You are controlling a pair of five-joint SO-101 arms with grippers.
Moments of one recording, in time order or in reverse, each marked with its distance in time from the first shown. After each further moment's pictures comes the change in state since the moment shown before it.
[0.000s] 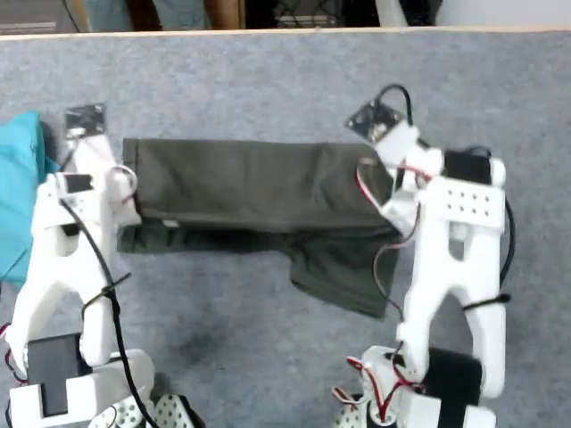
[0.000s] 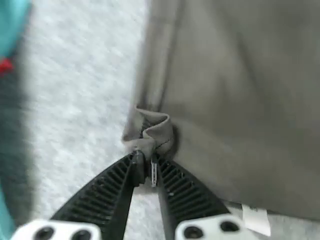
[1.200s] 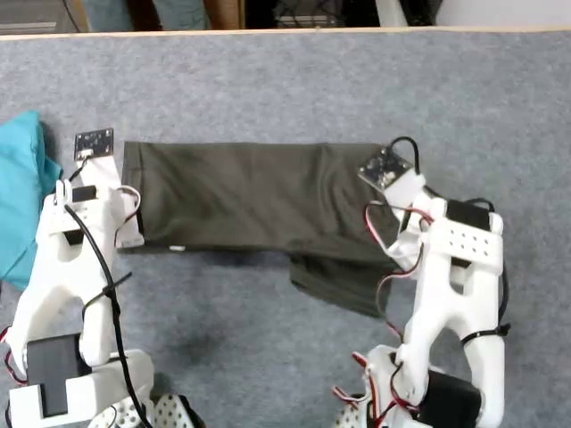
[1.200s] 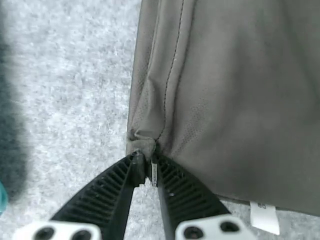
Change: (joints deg) left arm -1.8 -0.1 3.6 3.4 0.0; right arm 5.0 -6.8 19.9 -11.2 4.2
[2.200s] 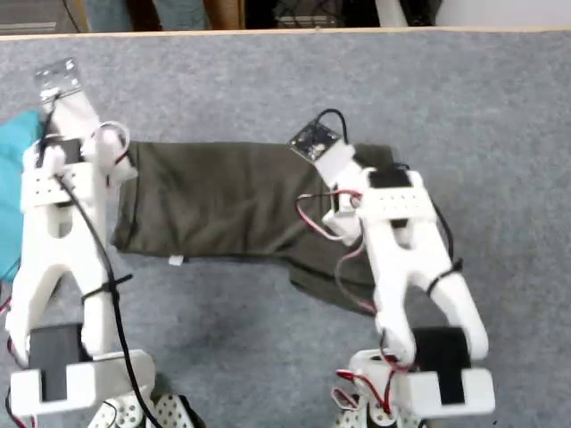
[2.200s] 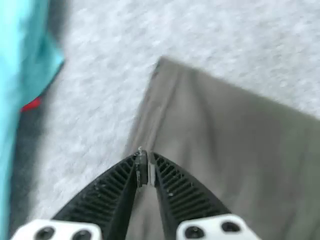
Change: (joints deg) left arm 2.5 4.8 -24.9 2.9 11.8; right arm -22.0 16.9 -9.7 -8.2 -17.2
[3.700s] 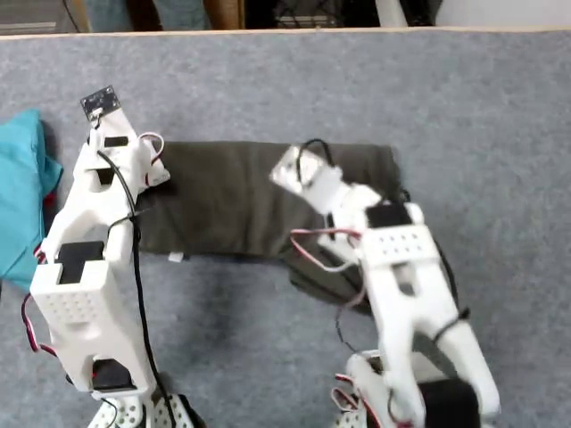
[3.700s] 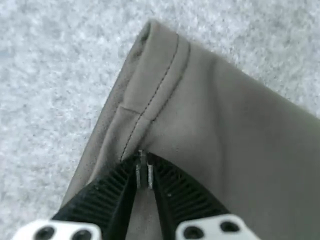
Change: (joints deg) left arm 3.3 31.9 -8.8 -12.0 11.0; right arm -3.8 -15.7 12.3 -6.1 5.3
